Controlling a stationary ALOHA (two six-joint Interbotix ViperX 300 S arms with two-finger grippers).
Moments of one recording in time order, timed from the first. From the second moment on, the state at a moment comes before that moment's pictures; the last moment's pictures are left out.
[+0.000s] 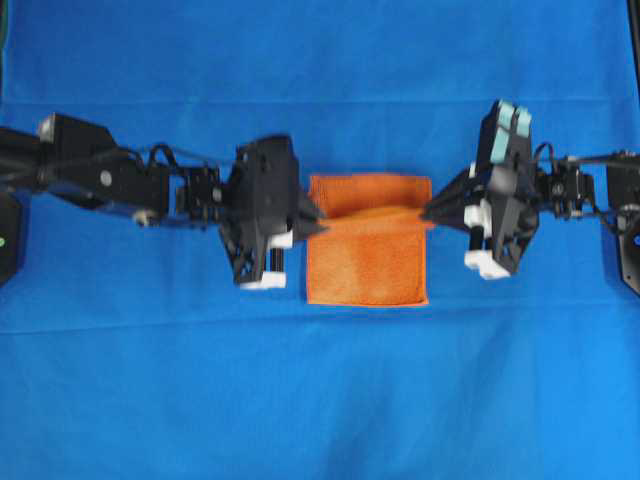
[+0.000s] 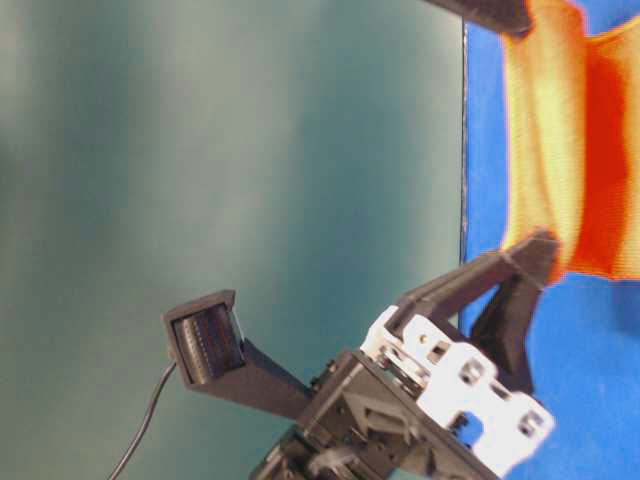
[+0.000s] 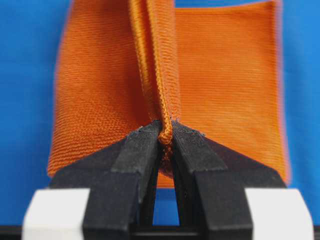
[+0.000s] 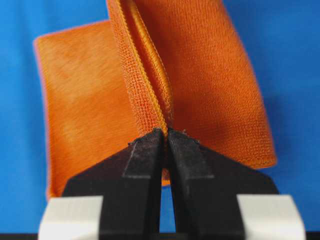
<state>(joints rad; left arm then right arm) 0.00 0.13 0.65 -0.03 -0.12 0.07 -0.07 -0.26 1.04 -0.13 -0.11 0.36</state>
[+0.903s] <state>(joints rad) -0.07 0.23 0.64 -0.03 -0.15 0.03 0.02 -0.08 1.01 -0.08 -0.11 0.36</state>
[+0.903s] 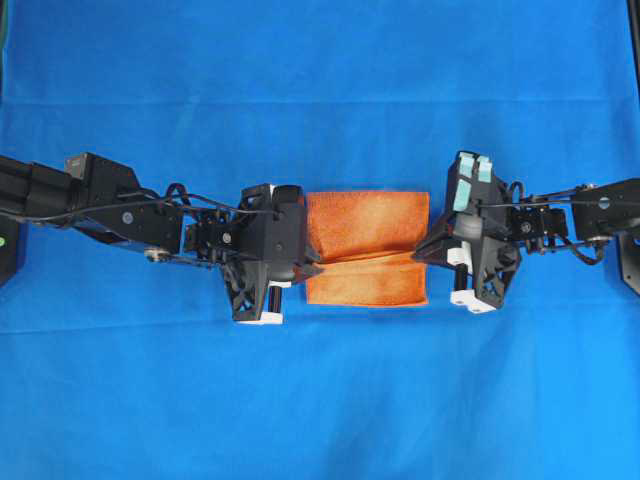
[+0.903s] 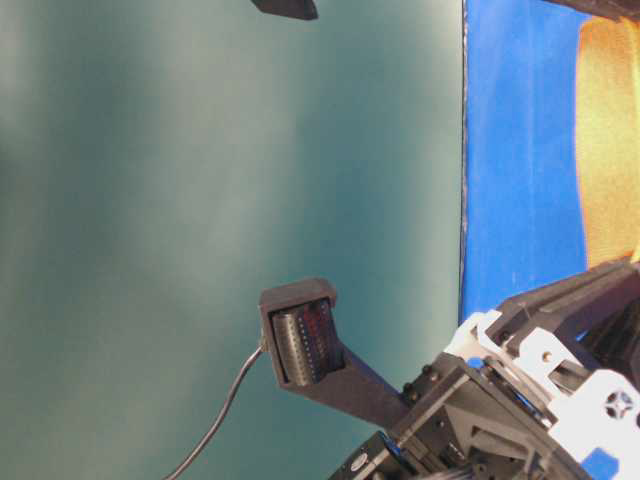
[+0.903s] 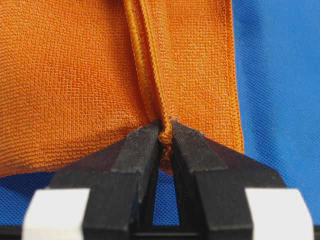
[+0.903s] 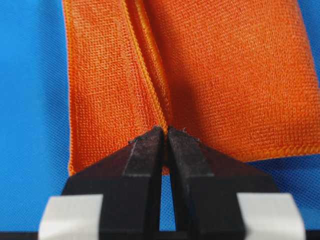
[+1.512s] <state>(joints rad) -0.07 0.21 0.65 -0.03 -0.13 0.04 0.03 -0.10 1.00 -0.05 -0.10 0.35</state>
